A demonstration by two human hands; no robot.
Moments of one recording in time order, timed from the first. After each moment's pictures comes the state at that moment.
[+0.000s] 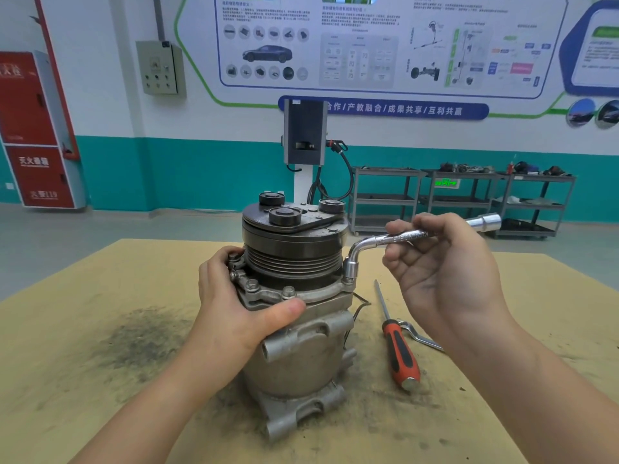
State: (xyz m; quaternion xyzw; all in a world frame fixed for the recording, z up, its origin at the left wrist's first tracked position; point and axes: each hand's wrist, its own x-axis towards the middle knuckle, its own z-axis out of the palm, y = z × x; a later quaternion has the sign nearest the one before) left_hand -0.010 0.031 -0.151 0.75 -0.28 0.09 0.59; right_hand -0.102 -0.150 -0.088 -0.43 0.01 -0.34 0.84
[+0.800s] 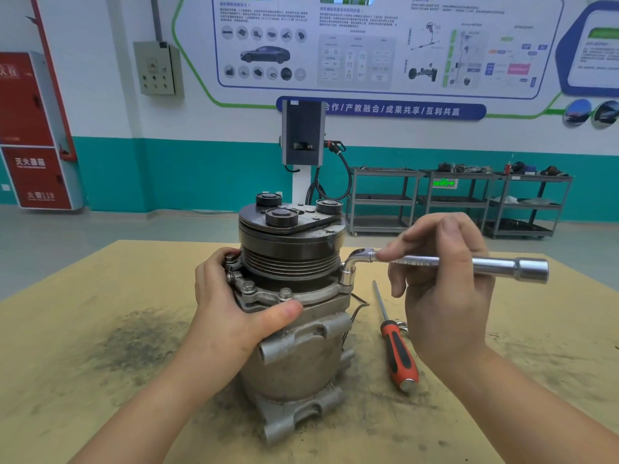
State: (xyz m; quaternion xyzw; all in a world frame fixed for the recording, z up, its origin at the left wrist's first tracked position) left_hand -0.007 0.030 -0.153 0.75 -0.28 0.10 0.60; right_hand -0.100 -0.144 -0.114 -0.55 -0.17 -0.51 0.64
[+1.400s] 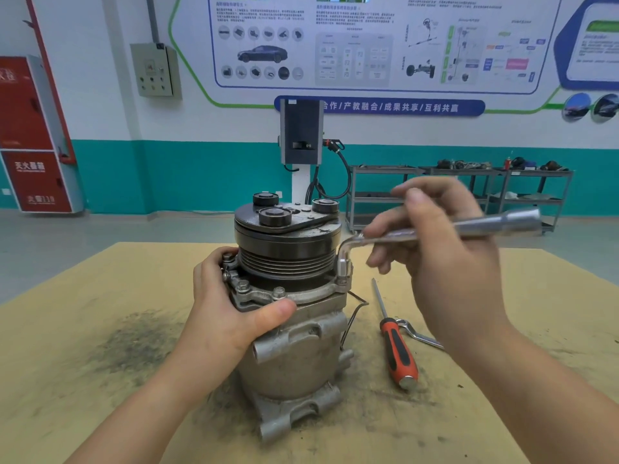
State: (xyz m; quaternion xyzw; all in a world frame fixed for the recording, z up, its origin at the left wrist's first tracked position) left_hand -0.004 0.033 -0.153 0.74 -0.29 0.09 0.60; right_hand -0.113 -0.141 -0.085 -0.64 -0.14 -0.45 0.60
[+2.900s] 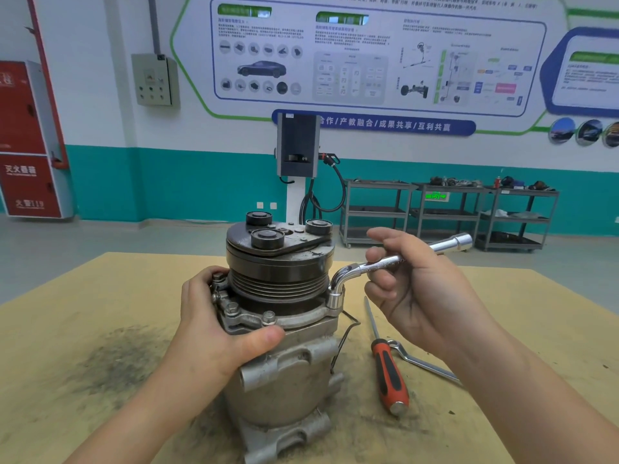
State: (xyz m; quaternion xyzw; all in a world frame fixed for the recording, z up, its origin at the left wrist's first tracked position) left_hand 0.004 0.033 -0.158 0.75 -0.28 0.10 0.59; right_hand -0.089 -0.170 -0.087 -0.47 -0.01 -0.21 0.85
